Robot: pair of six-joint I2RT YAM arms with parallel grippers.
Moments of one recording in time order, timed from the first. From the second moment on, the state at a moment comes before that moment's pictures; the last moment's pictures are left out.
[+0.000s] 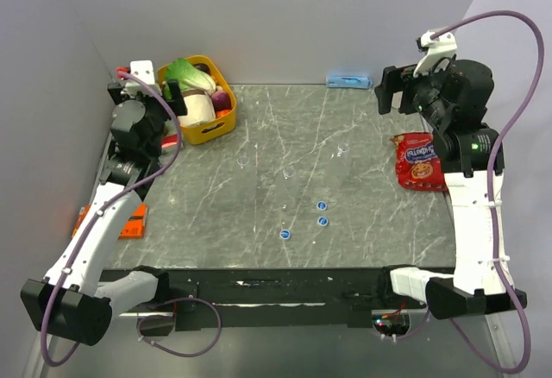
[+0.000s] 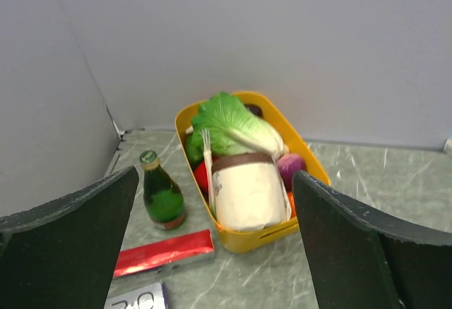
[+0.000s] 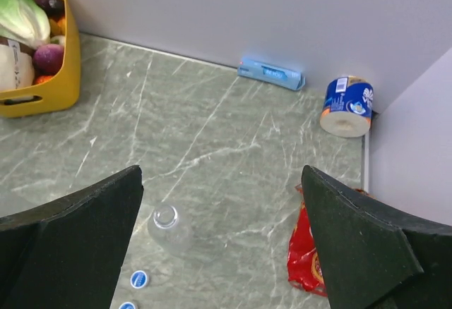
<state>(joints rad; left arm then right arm) -0.25 1.08 1.10 0.10 -0.37 0.01 0.07 1.20 1.71 -0.71 -0.13 -0.11</state>
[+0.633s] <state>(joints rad) -0.24 0.90 0.99 -0.22 0.01 0.16 0.43 1.36 1.75 -0.93 -0.47 -0.52</state>
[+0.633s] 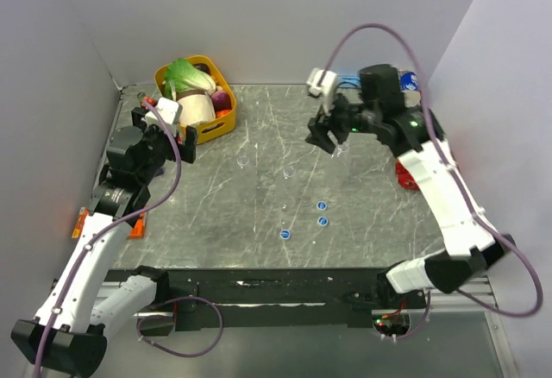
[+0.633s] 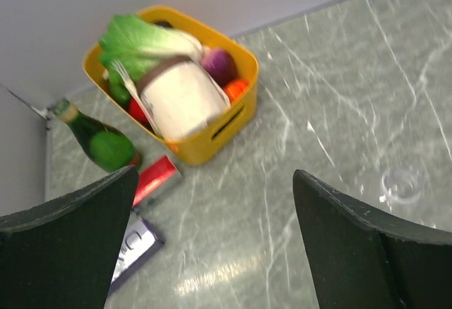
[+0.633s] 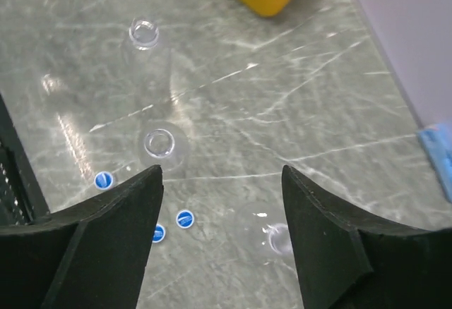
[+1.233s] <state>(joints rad) -0.10 0.81 0.92 -0.32 0.20 0.12 0.60 1.61 1.67 -0.98 -0.35 -0.59</state>
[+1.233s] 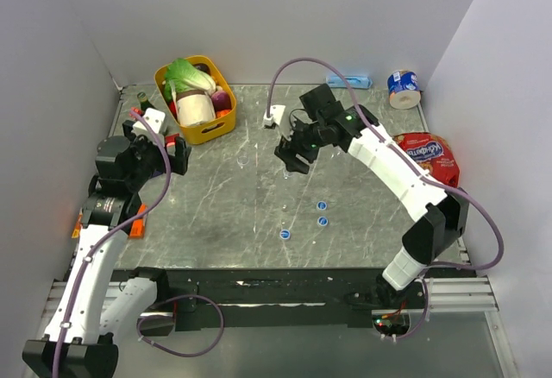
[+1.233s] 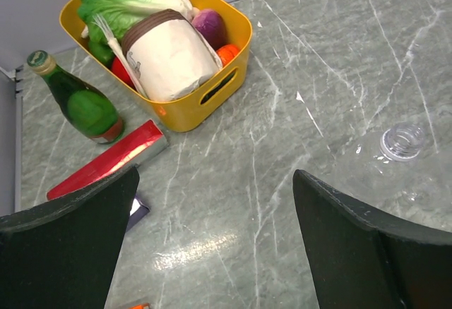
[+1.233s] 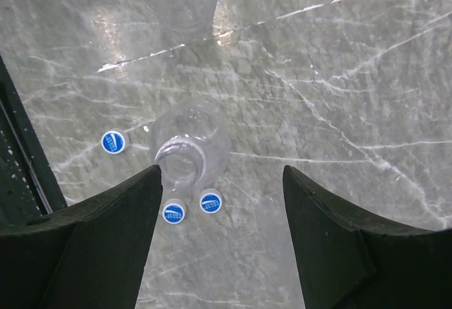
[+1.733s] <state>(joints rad) -0.08 0.81 0.89 -0.31 0.22 0.11 0.62 1.66 1.67 -0.97 -0.33 -0.59</state>
